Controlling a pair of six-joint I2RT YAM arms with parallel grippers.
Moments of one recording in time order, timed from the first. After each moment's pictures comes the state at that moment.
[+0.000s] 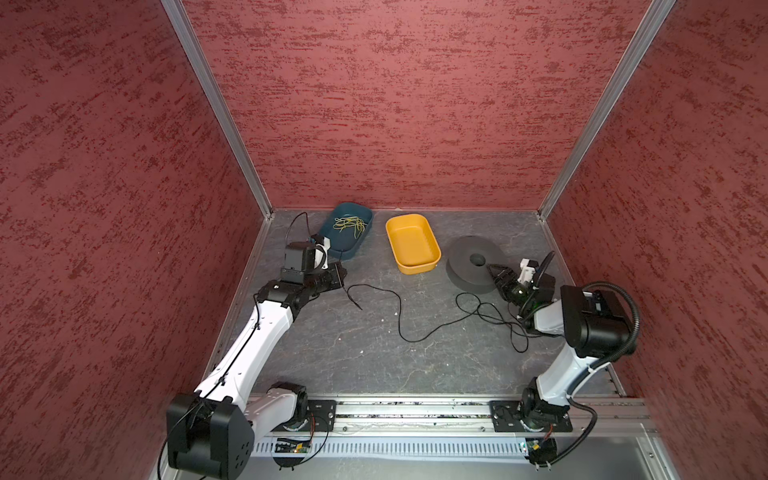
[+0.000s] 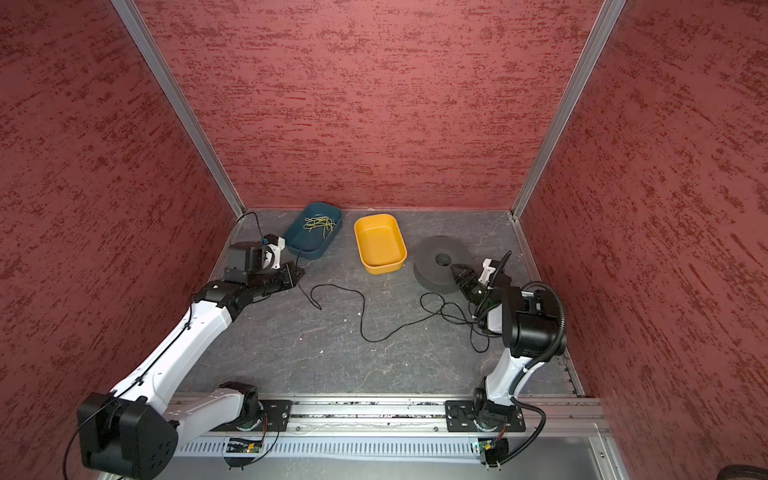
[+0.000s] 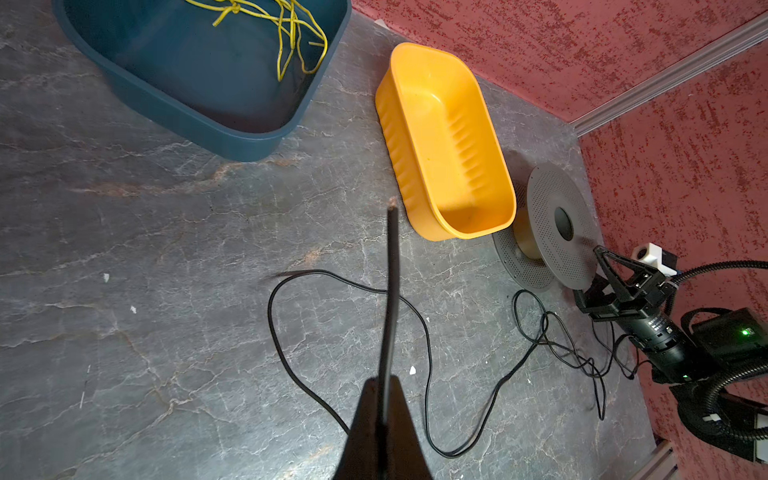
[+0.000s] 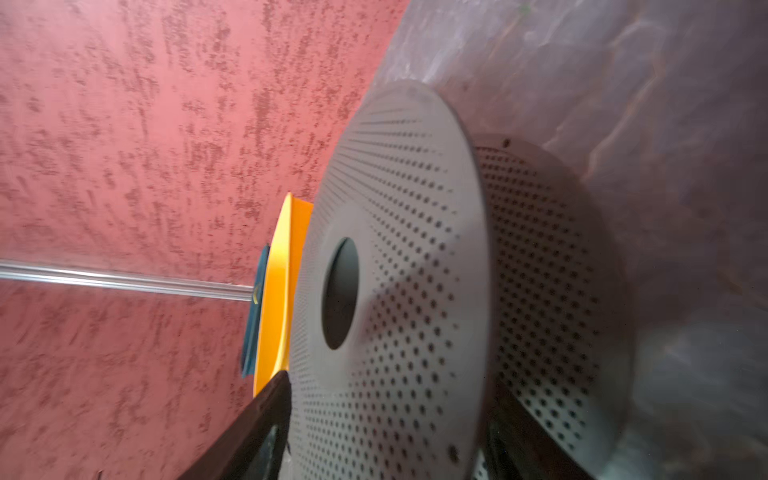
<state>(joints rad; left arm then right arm) -0.17 1.12 0.90 -0.49 0.31 -0.44 -0.19 1.82 0.46 1.06 -0.63 1.01</state>
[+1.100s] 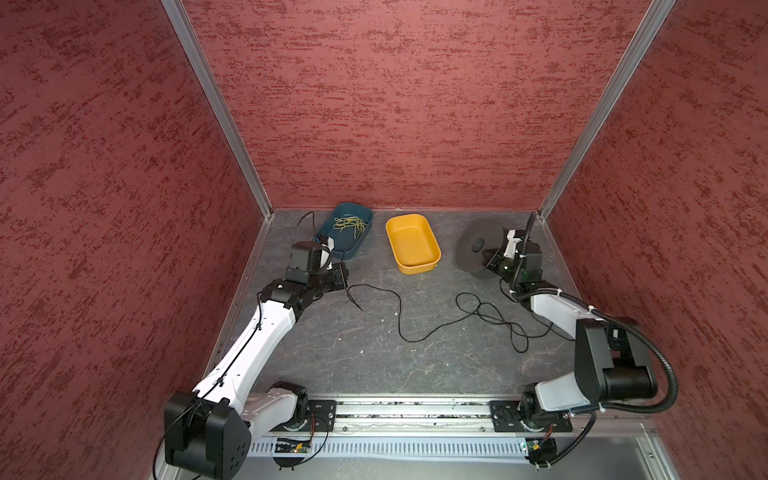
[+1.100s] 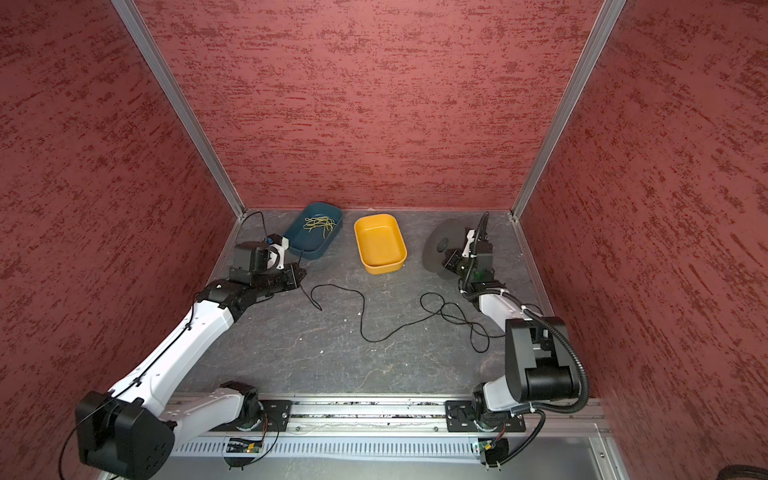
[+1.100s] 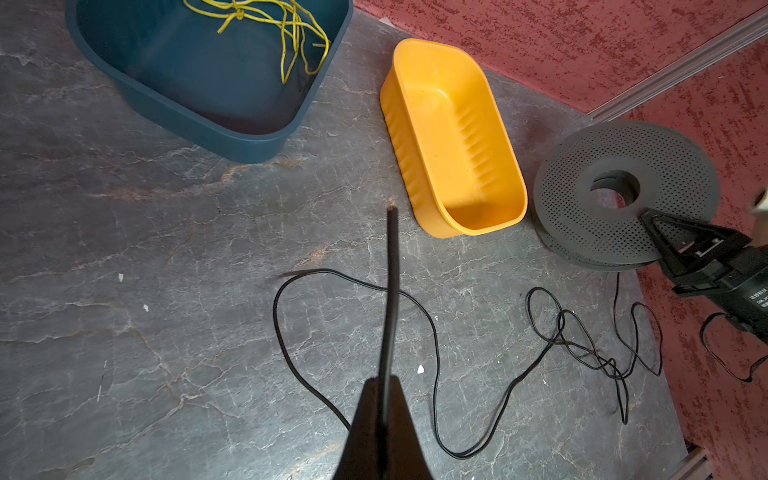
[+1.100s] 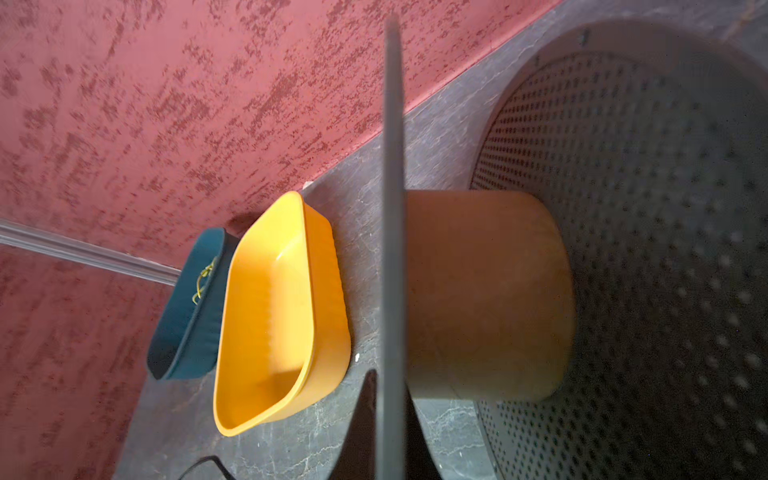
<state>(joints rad) -0.23 1.12 0.92 -0.52 0.25 -0.44 0.10 1.47 0.78 0.23 -0.19 0.61</state>
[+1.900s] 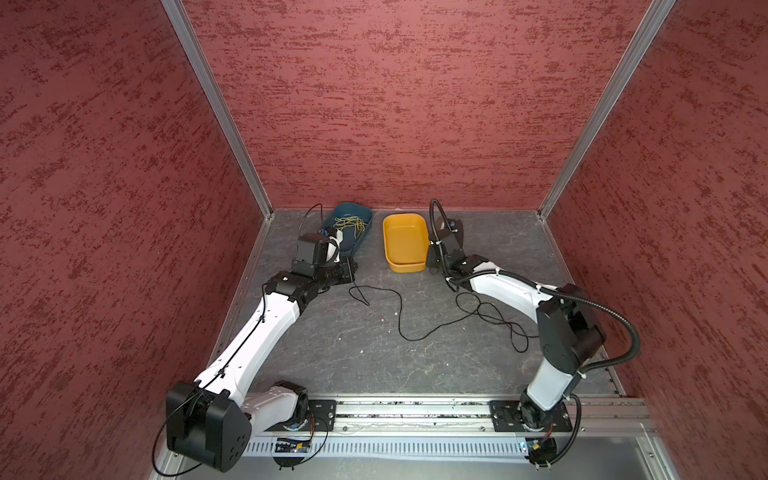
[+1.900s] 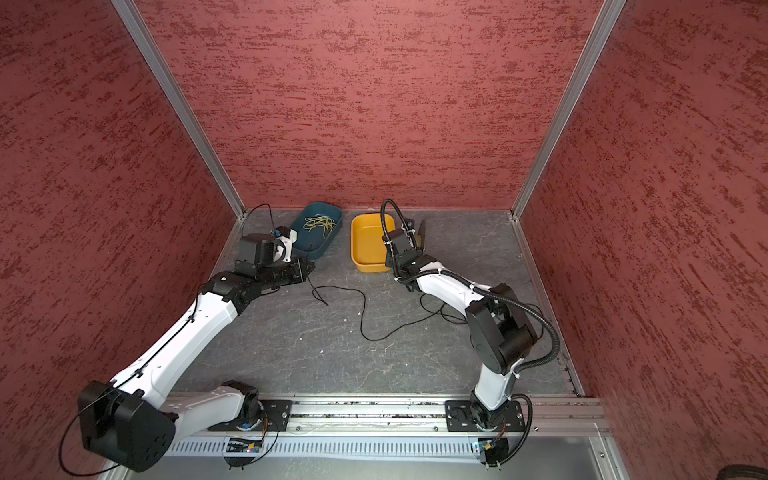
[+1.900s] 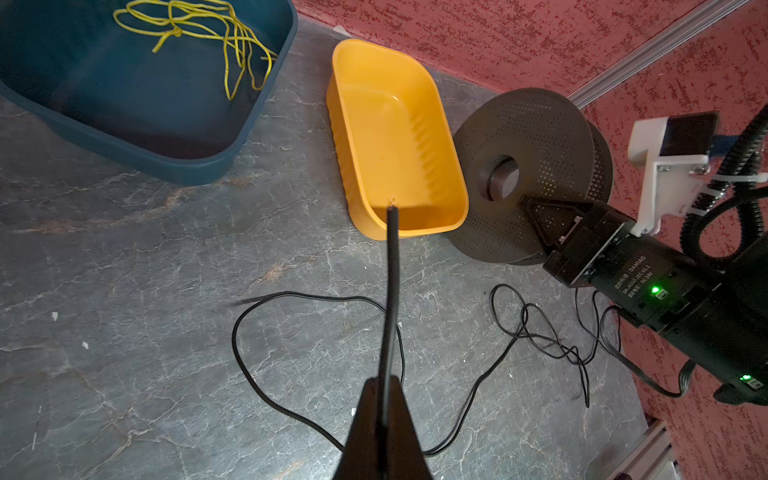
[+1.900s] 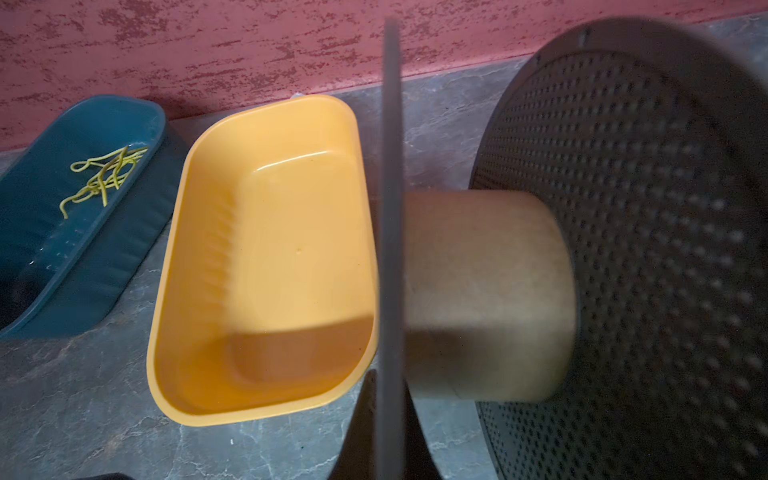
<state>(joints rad) -0.29 1.18 1.00 -0.51 0.27 -0.45 0.61 1.79 1.28 -0.21 0.41 0.56</state>
